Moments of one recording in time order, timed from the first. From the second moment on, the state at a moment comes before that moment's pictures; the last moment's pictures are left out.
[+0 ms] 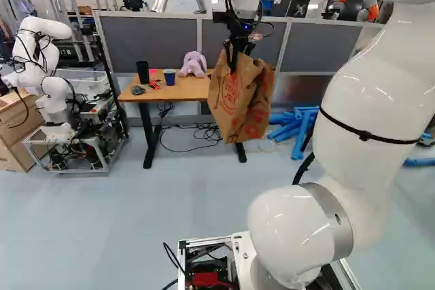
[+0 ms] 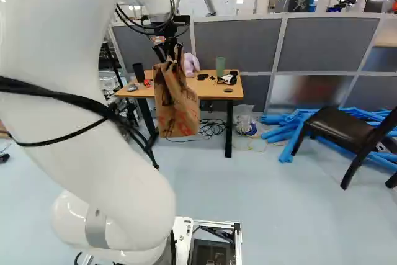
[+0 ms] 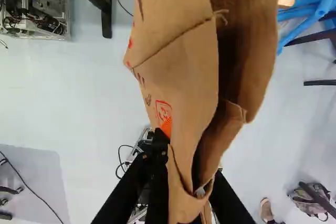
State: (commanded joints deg) arm 3.4 -4.8 -75.3 0.0 -60.9 0.0
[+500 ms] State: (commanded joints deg) arm 3.4 -4.8 -75.3 0.0 -60.9 0.0
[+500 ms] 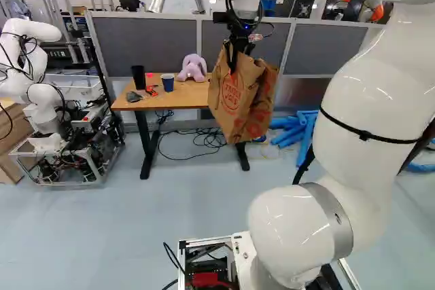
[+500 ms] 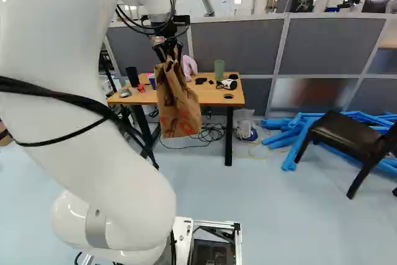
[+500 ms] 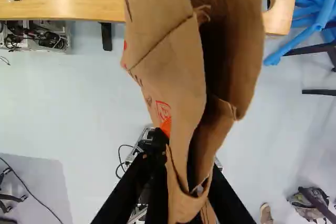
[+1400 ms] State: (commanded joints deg) arm 3.4 -4.8 -75.3 0.0 -60.9 0.0
